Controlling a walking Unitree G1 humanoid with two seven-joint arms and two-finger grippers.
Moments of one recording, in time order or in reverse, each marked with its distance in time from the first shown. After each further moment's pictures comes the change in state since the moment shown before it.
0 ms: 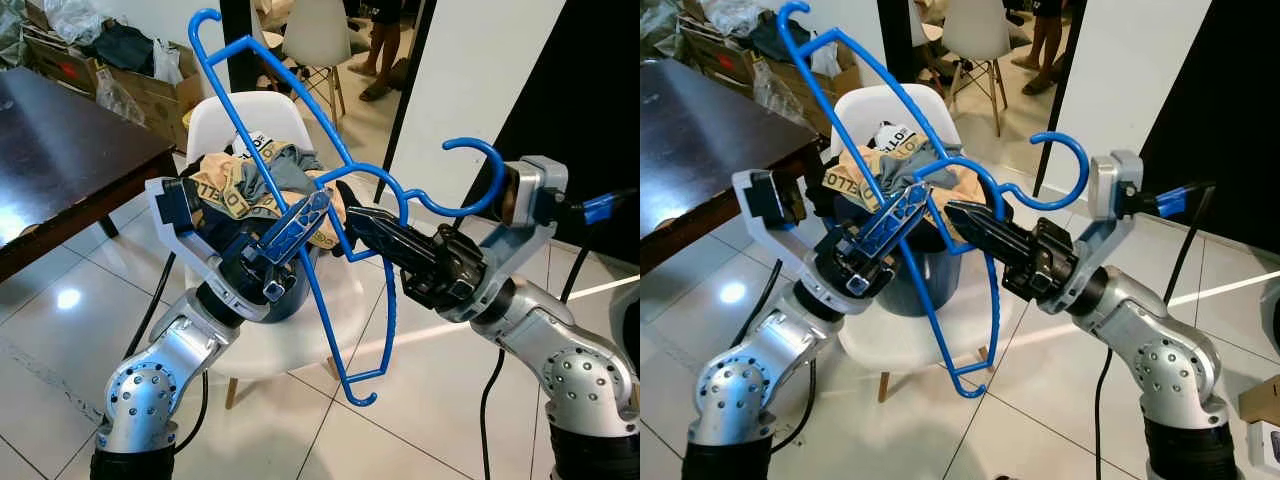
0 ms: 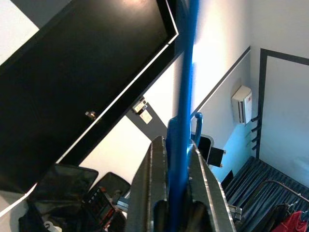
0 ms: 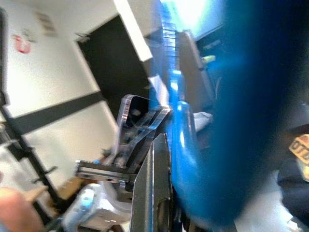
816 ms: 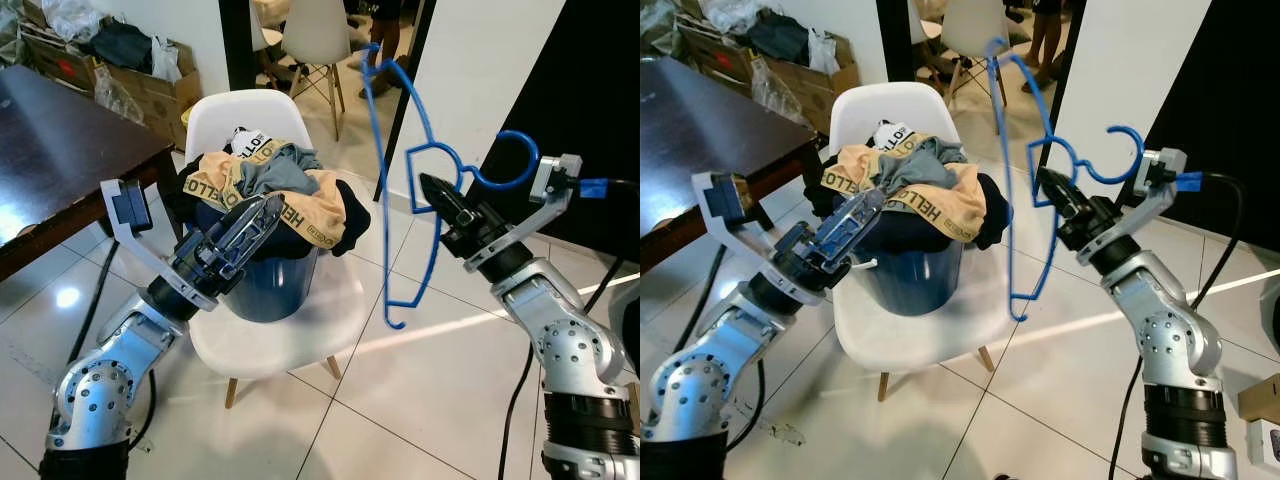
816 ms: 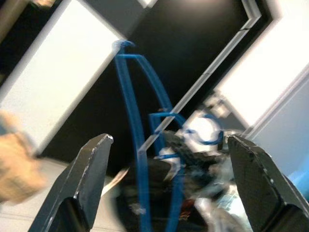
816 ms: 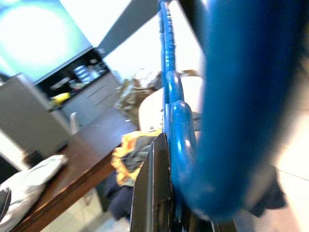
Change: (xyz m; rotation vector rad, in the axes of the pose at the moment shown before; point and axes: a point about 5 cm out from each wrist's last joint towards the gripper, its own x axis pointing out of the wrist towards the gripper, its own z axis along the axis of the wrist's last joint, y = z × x) left arm -0.039 0.035 0.040 0.302 0.035 0.307; right arm -0.050 -0.086 0.018 -0.089 -0.165 -0.732
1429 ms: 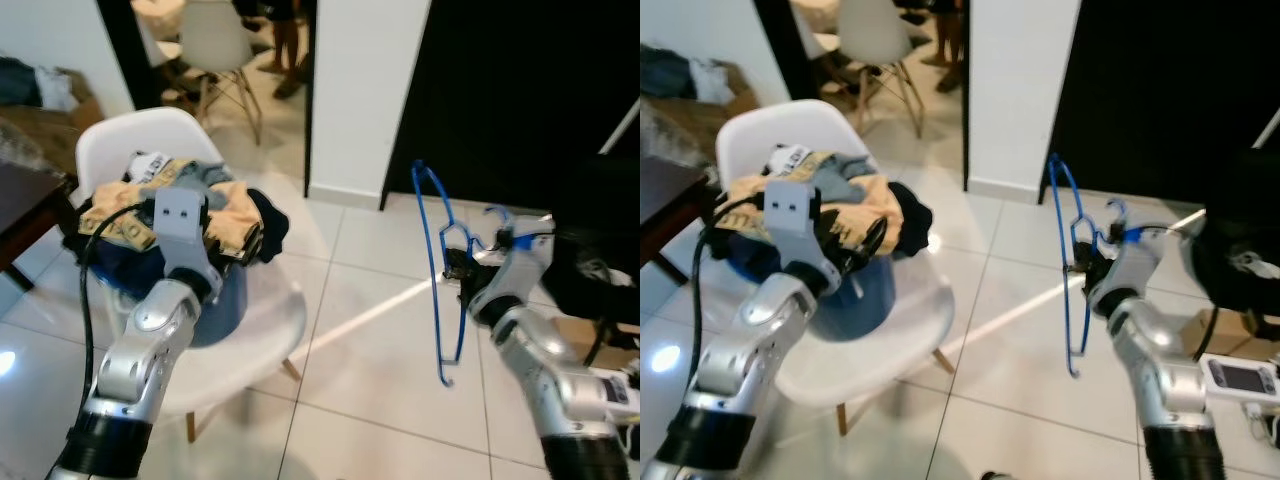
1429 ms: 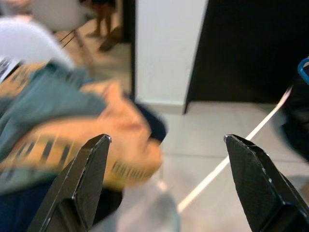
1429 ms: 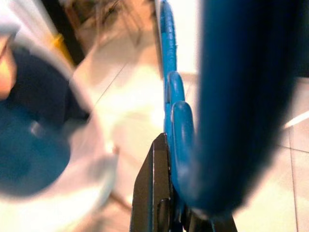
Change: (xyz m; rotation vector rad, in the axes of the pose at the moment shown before) left arm -0.004 0.049 -0.029 0.700 0.208 0.618; right arm -0.040 -0.025 -0.078 -0.419 0.323 -0.344
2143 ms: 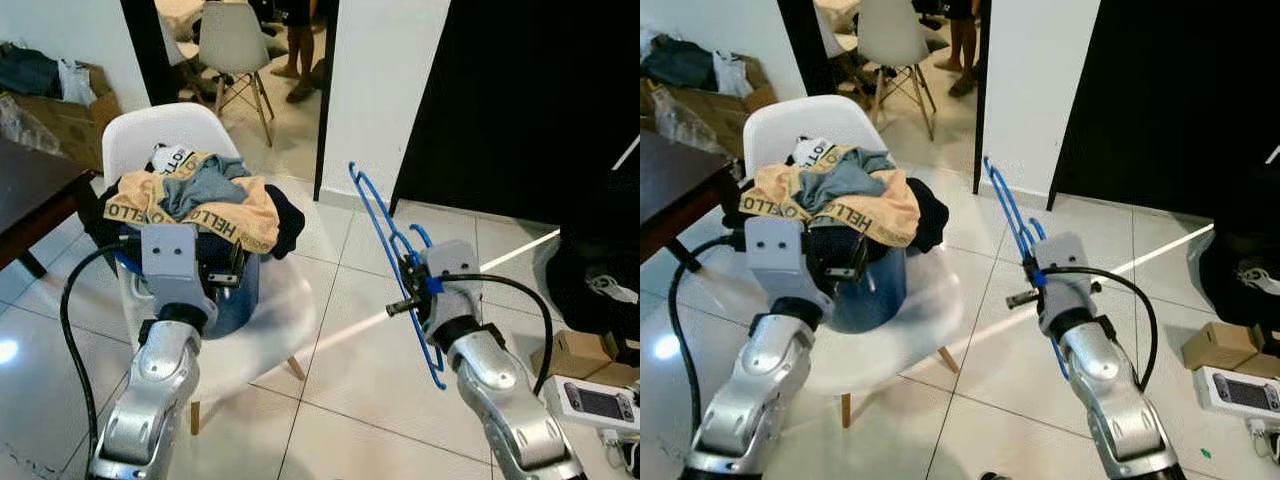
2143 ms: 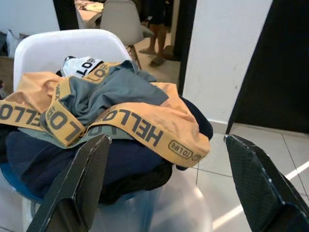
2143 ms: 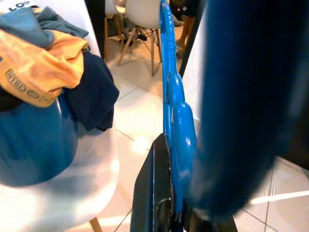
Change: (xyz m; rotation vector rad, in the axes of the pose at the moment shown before) left arm -0.027 -0.012 -0.002 0.003 -0.081 0.173; right arm -0.014 0.044 0.009 -0.313 -0.146 0.034
